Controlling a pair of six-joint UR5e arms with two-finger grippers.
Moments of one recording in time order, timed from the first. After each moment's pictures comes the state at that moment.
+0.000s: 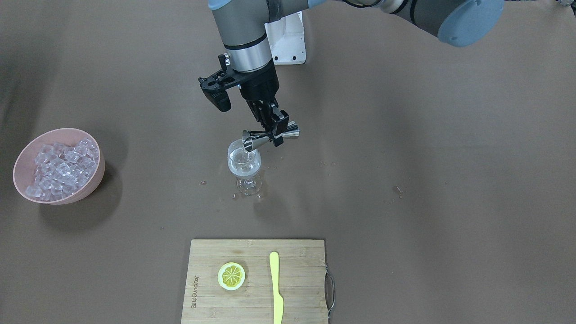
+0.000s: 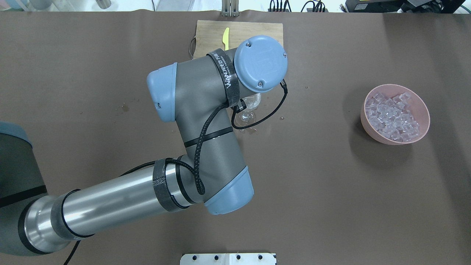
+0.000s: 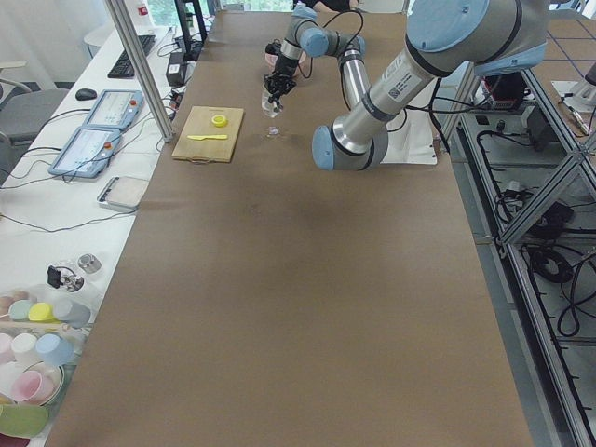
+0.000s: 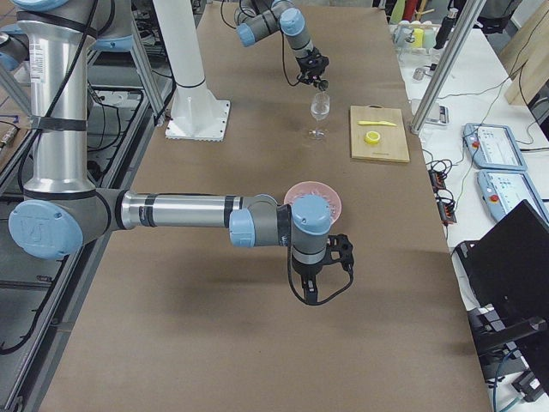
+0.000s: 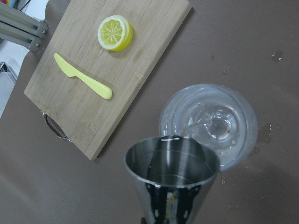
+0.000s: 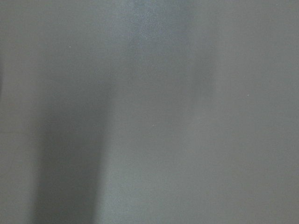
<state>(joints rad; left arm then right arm) -0.51 -2.65 -1.56 -1.15 -1.45 -0.19 1.55 -1.64 1.66 -1.50 2.26 -0.07</state>
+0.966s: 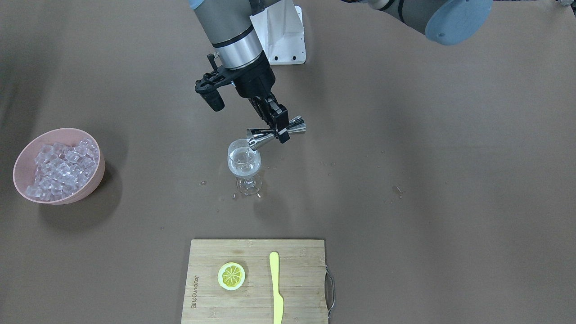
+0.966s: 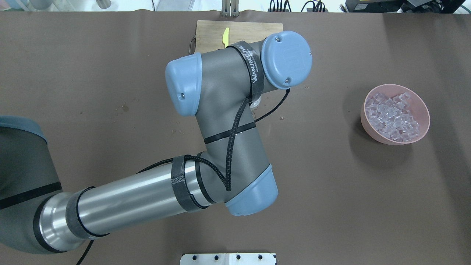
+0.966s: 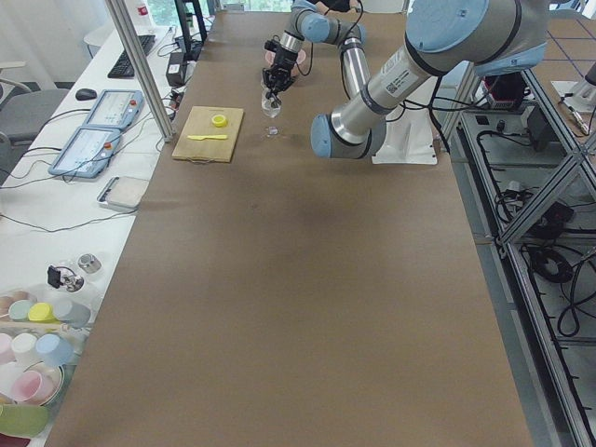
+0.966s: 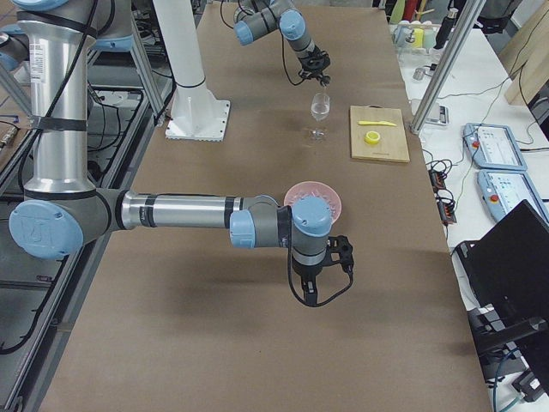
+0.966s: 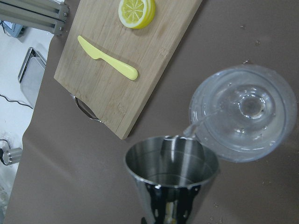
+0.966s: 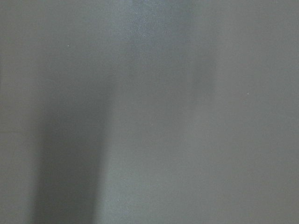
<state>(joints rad) -0.50 -2.74 -1.52 -0.97 -1.37 -0.17 1.55 -1.64 1.65 -1.50 2.26 -0.07</state>
